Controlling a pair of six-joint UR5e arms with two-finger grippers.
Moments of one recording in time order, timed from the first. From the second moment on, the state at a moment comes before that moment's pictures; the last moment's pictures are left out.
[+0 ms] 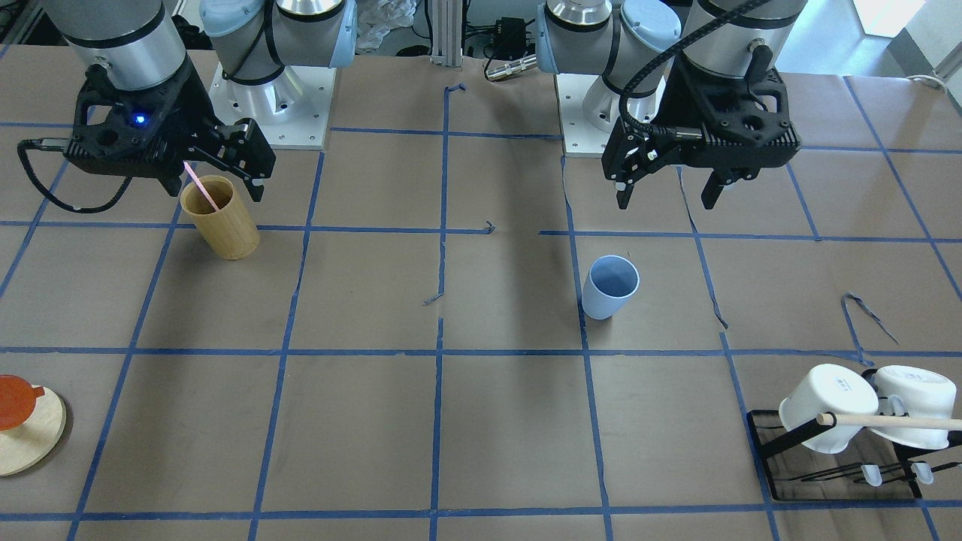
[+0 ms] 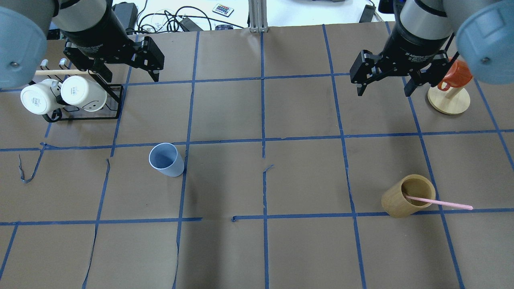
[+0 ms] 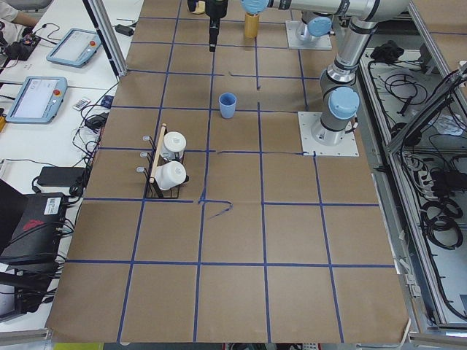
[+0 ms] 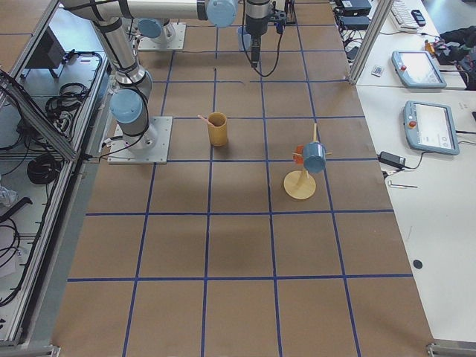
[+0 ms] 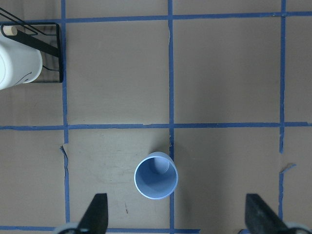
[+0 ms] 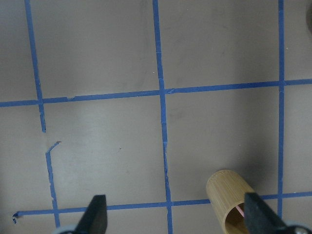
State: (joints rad) left arm -1.60 -1.58 -1.51 -1.50 1.62 -0.02; right arm 1.56 -1.59 1.60 -1.60 -1.56 0.04
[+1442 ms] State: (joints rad) left arm -1.61 -1.58 -1.52 -1.49 1.61 -0.02; right arm 1.56 -1.62 1.60 -1.59 -1.55 0.04
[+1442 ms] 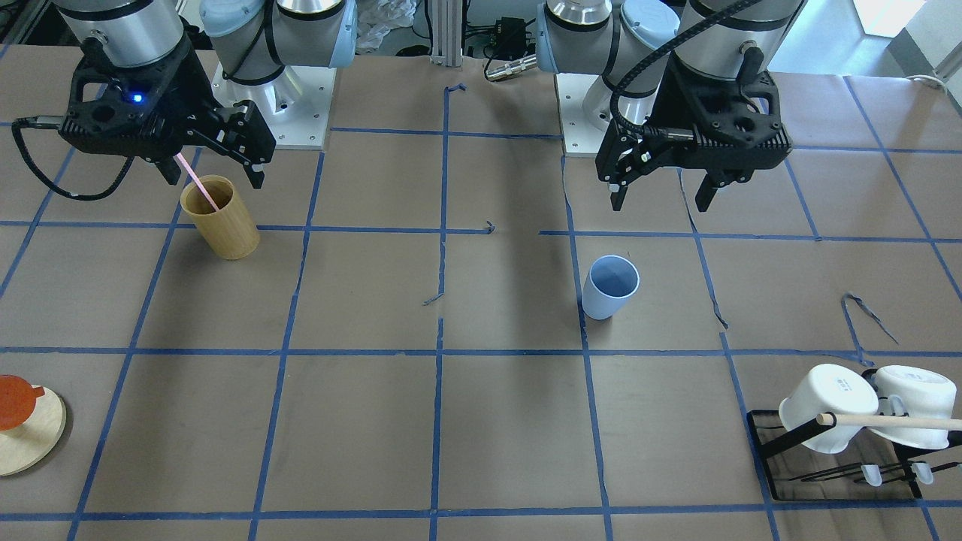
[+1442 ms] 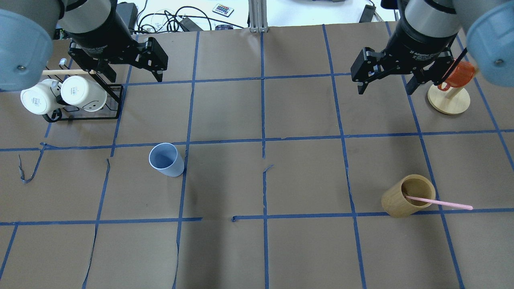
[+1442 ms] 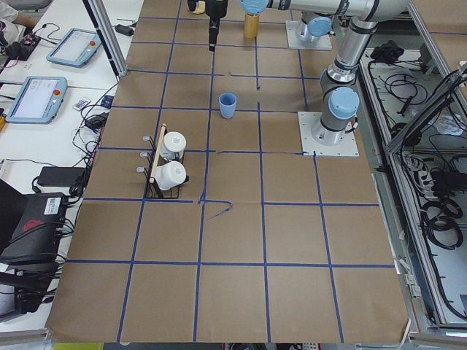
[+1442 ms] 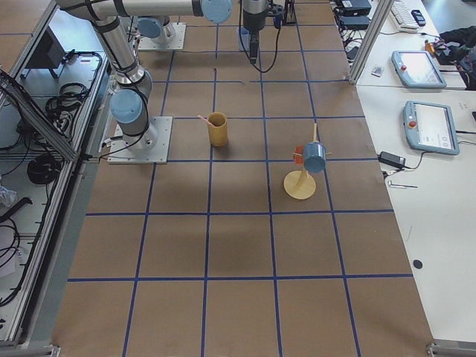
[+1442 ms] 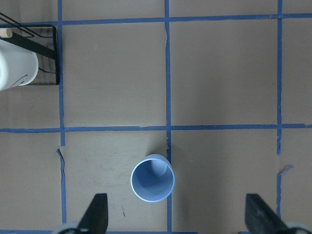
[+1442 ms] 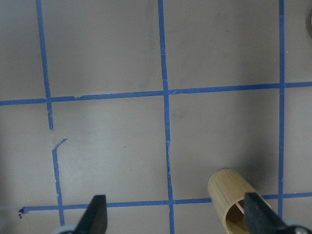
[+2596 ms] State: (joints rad) left arm -1.58 -1.58 -1.53 -1.50 1.61 0.01; right arm 1.55 -1.58 1.60 -1.58 -1.56 0.04
